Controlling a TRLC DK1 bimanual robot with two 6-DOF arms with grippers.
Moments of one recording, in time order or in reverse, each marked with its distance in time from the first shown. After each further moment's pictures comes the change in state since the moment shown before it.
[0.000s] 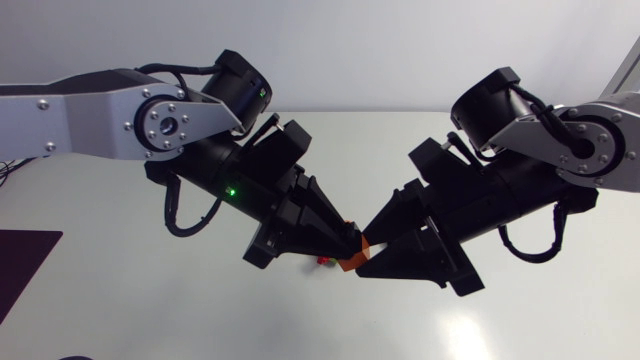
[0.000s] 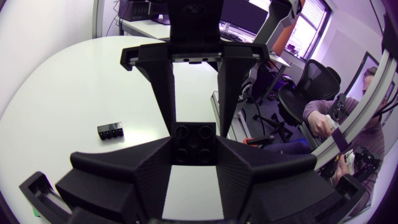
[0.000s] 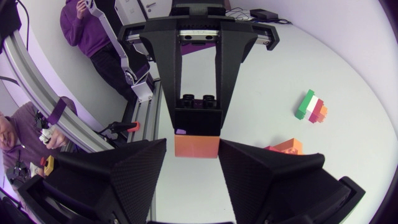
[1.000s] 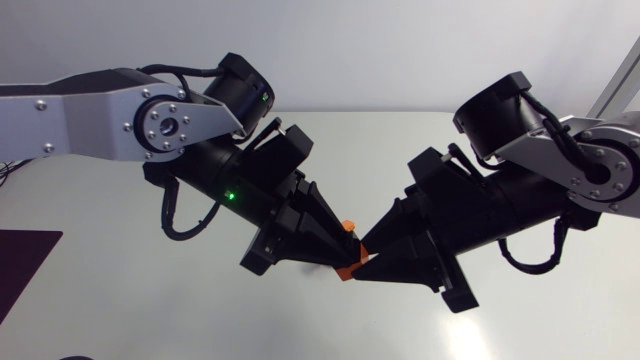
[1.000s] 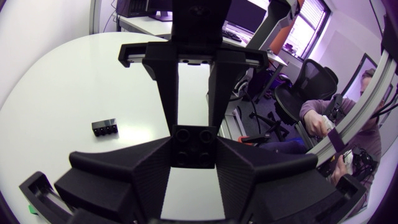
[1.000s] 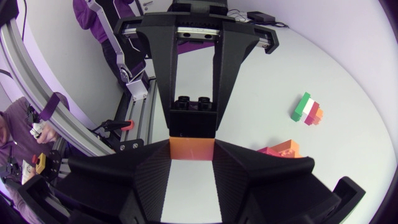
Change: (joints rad) left arm -0.010 -0.005 0.001 -0.047 0.003 0.009; right arm 0.042 -0.062 -0.066 0.097 0.056 0.063
